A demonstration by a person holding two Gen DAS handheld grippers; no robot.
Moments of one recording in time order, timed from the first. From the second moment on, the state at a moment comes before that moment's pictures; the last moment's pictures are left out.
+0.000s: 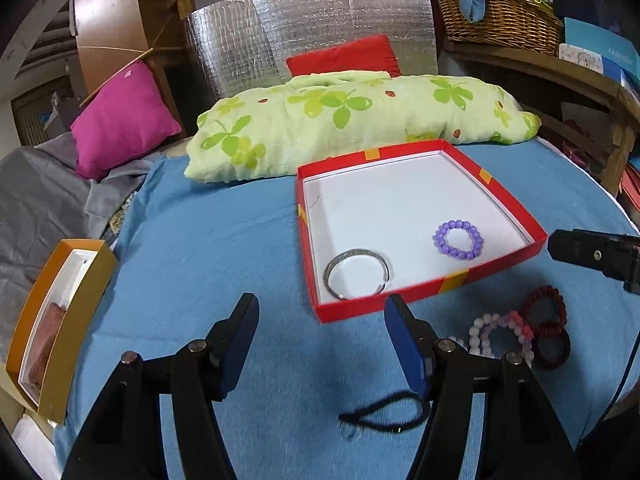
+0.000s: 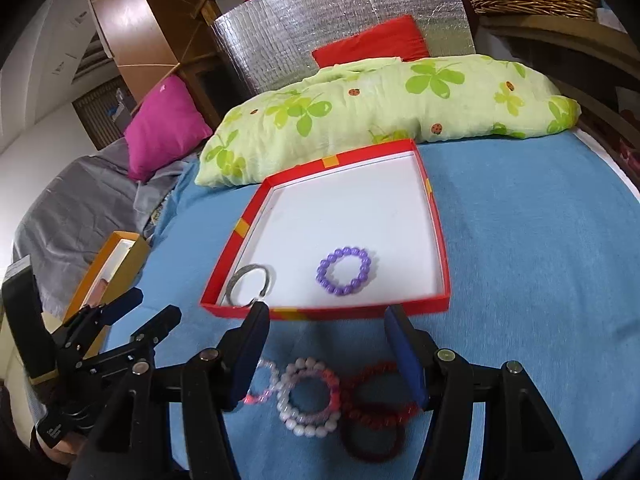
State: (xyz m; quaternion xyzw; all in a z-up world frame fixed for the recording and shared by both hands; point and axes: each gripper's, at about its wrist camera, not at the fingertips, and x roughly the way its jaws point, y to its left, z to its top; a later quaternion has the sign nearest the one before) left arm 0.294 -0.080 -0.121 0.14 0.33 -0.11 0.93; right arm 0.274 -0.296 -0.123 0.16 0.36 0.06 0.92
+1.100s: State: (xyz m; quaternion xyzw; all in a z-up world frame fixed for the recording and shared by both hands) left arm 0.264 -0.015 -0.112 0.12 0.30 -0.04 0.94; right arm 0.246 -0.259 -0.134 0.11 0.37 0.10 0.92
